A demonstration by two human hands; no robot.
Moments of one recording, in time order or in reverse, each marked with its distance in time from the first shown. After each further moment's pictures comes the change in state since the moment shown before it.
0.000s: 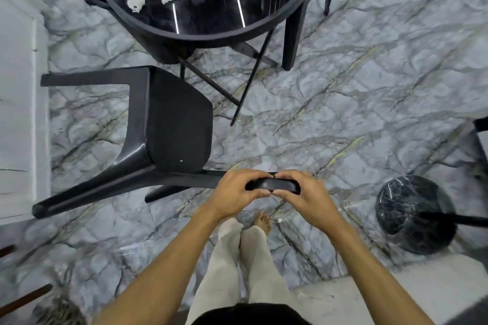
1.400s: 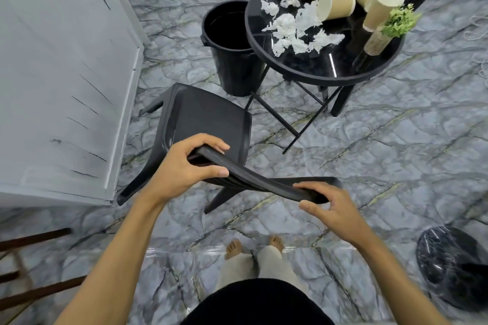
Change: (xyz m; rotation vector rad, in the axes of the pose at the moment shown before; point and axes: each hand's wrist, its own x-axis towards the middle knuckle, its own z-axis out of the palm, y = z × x) left_hand -0.299 -0.061 -0.294 -0.351 0.409 0.135; right_hand -0.061 -0.250 0.126 0.037 -0.058 -0.182
